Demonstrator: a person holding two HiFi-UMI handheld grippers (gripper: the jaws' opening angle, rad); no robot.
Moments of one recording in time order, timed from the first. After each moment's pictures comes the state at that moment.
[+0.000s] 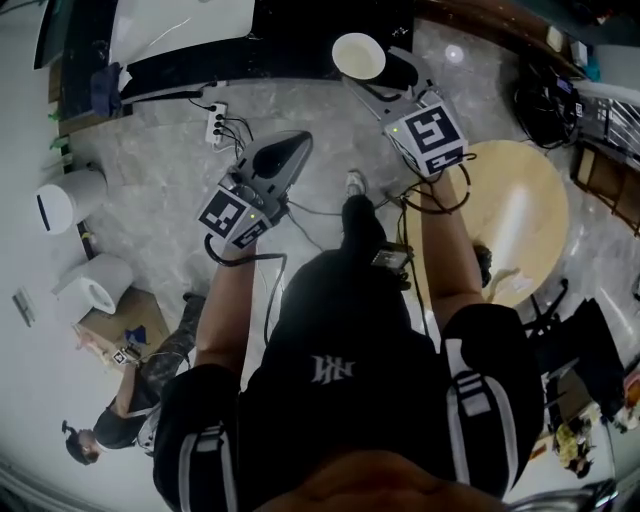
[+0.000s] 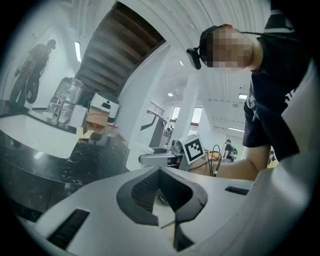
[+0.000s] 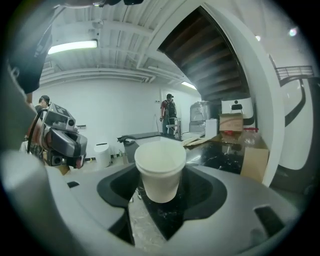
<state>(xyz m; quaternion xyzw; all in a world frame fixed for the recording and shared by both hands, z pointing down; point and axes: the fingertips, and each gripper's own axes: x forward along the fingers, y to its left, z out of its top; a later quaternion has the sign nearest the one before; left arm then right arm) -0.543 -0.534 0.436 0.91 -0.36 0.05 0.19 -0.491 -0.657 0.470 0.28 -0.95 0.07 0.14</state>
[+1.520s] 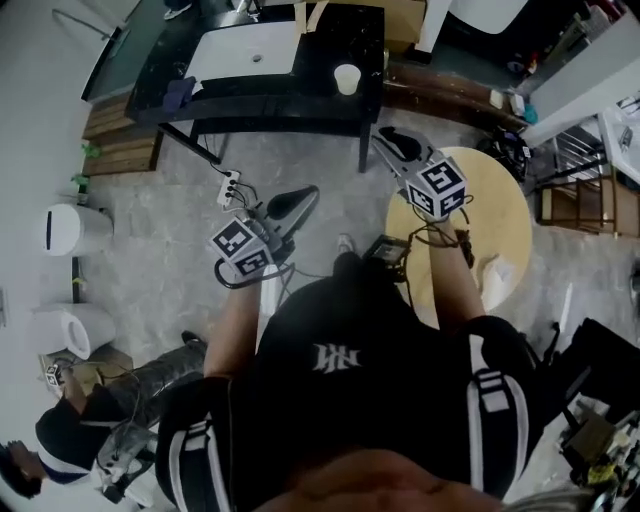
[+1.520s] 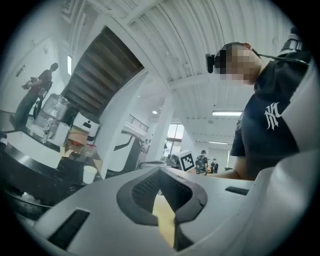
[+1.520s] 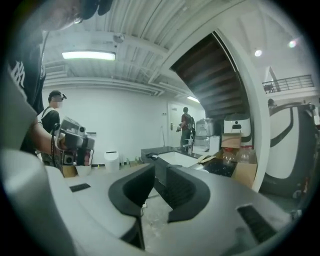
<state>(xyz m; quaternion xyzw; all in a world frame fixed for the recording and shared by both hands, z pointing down) -0.533 -0.307 0.296 0.94 -0.30 -0.05 0.14 -0.438 -0.437 0.337 0.28 -0.95 0.05 0.10</state>
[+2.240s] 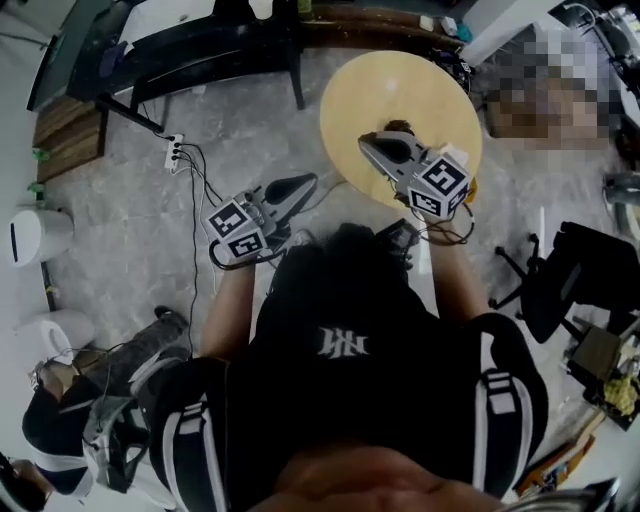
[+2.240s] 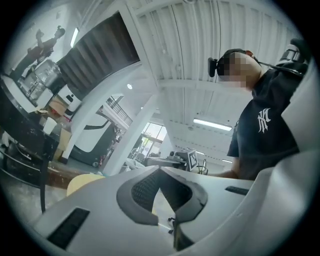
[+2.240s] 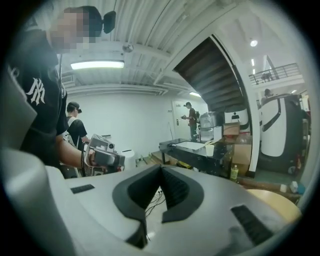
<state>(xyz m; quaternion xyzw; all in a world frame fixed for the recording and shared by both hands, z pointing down) -0.389 -0.083 0.332 0.96 -0.17 -0.09 0.21 -0.310 -0.147 0.339 0.25 -0.96 0.09 0.11</state>
